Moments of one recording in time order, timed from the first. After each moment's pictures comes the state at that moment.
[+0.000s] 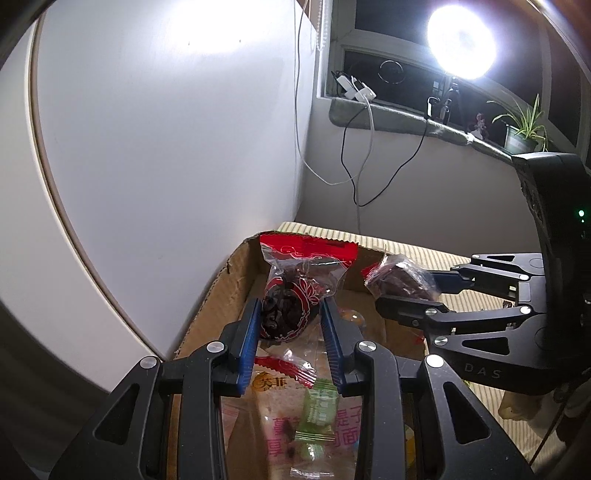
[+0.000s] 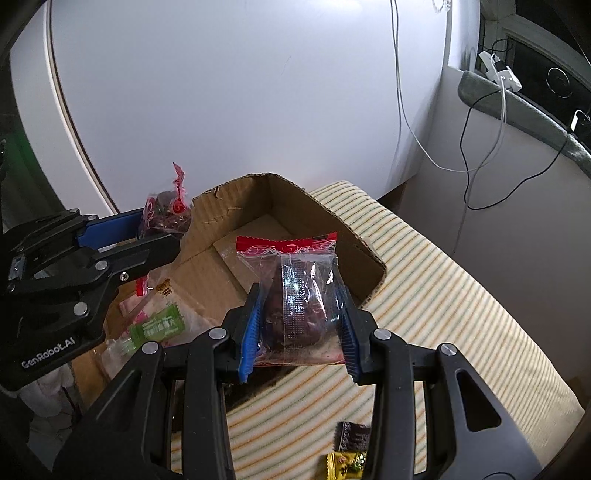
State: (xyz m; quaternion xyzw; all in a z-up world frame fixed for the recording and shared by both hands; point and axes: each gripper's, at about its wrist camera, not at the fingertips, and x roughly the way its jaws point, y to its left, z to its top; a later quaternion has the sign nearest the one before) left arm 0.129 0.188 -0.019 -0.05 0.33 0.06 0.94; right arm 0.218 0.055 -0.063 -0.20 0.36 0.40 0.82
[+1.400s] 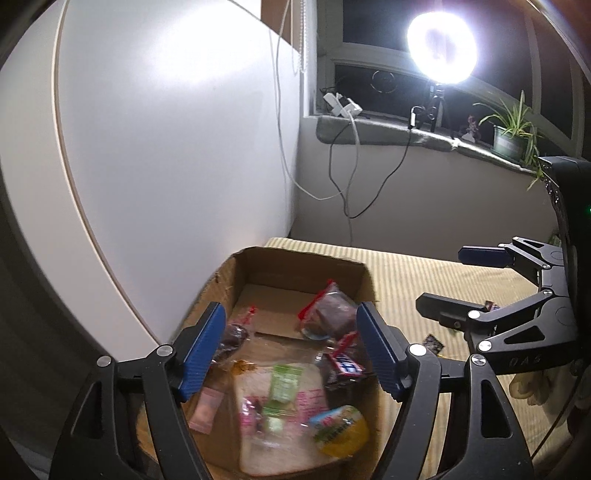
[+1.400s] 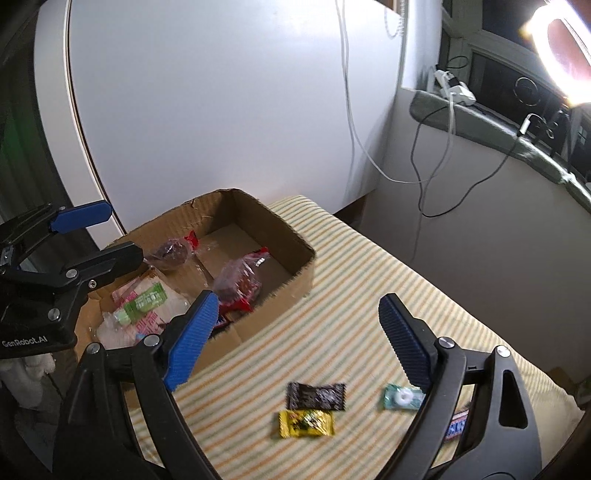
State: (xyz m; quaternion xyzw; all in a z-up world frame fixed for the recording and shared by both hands) left arm 0.106 0.151 0.011 -0.03 0.30 0.07 0.95; right arm 0.195 -0.018 -0.027 -0.19 0.31 0.36 0.86
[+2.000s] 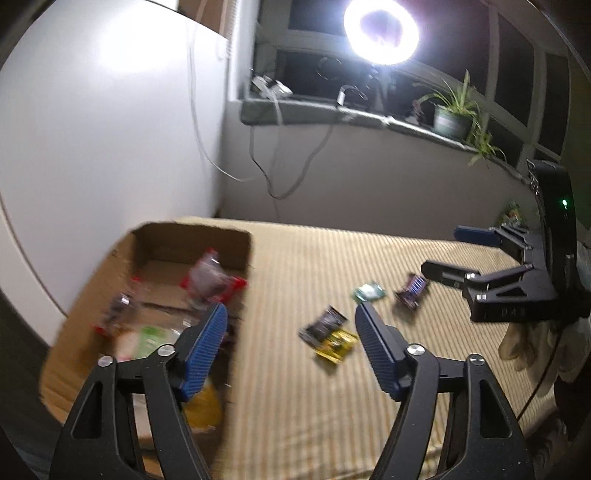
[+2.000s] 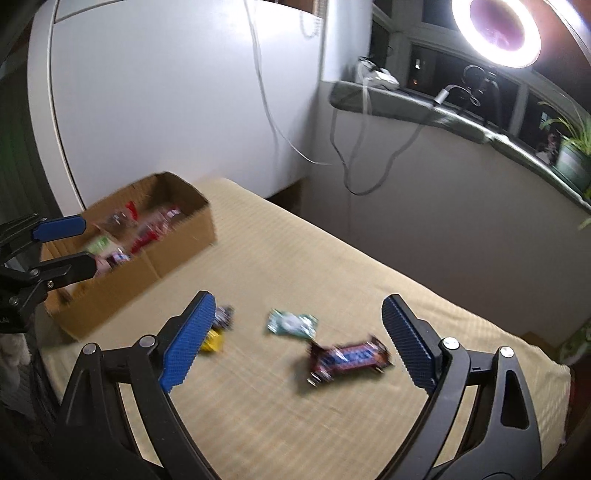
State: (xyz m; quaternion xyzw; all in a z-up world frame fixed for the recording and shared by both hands) left arm 0.103 0.074 -0.008 -0.04 0.33 -0.04 0.94; right arm 0.199 -0.150 -0.033 -0.17 0.31 0.28 0.90
